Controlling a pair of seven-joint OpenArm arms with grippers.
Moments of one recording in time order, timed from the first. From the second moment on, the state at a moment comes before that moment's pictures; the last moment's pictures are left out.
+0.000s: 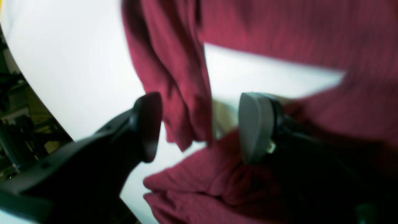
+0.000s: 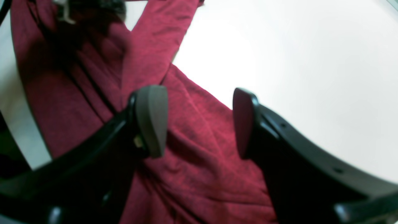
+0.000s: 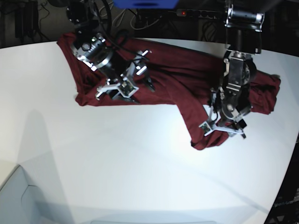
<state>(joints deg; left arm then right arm) -9.9 -11.5 3.1 79.4 33.9 -40.2 41.0 -16.9 1.8 -10.0 103.0 -8.5 30.6 -16.0</state>
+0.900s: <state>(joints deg) -9.5 -11.4 2.9 73.6 33.5 -37.7 32.0 -16.7 1.8 -10.0 103.0 -8.5 30.6 -16.2</state>
